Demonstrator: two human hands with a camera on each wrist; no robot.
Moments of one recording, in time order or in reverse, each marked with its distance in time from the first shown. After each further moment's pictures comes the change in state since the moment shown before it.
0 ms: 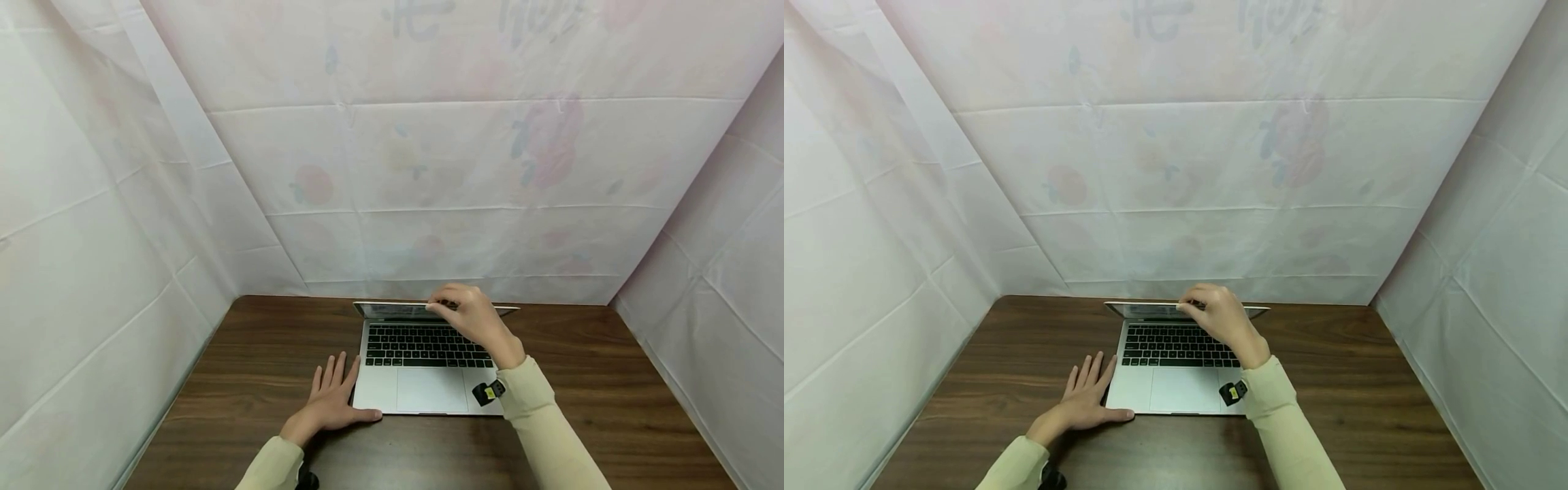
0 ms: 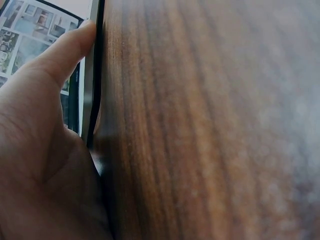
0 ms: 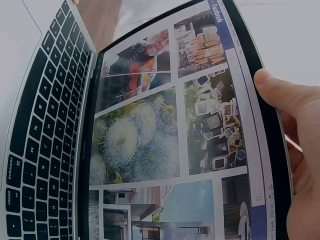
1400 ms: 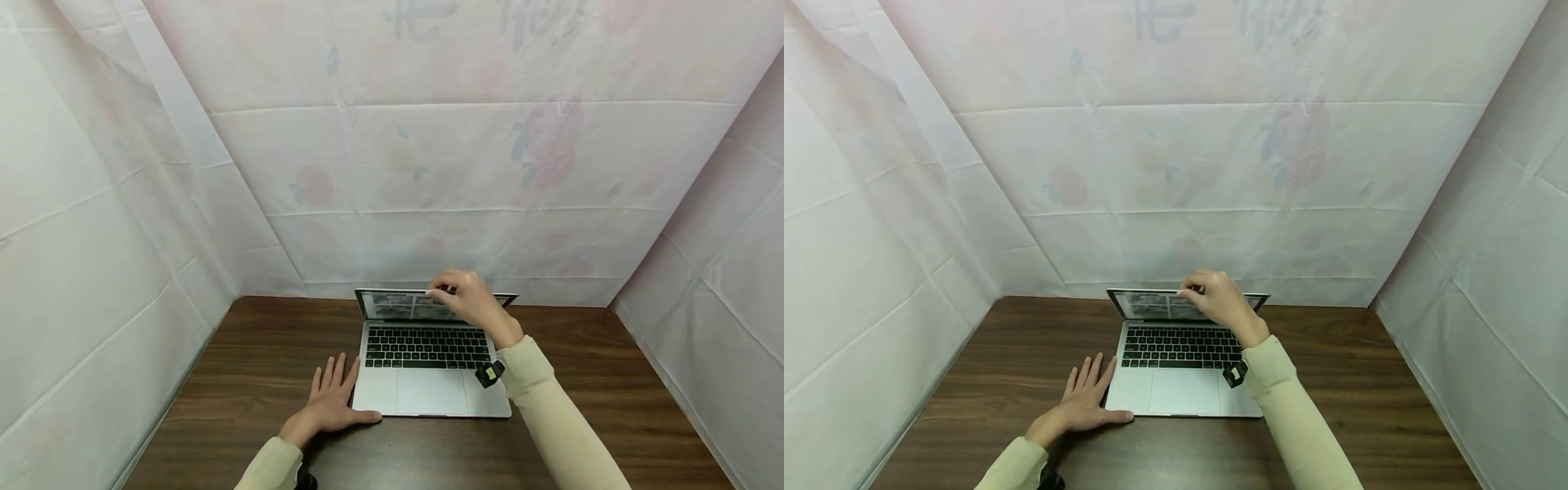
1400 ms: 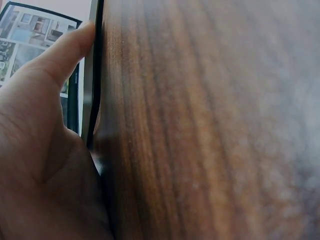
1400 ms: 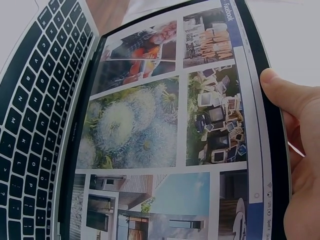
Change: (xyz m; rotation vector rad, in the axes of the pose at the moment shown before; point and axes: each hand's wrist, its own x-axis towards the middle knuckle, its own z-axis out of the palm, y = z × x) left_hand 0.007 -0.003 0.004 0.026 -0.015 -0.013; right_hand 0.025 0.013 -0.011 0.052 -0.090 0.075
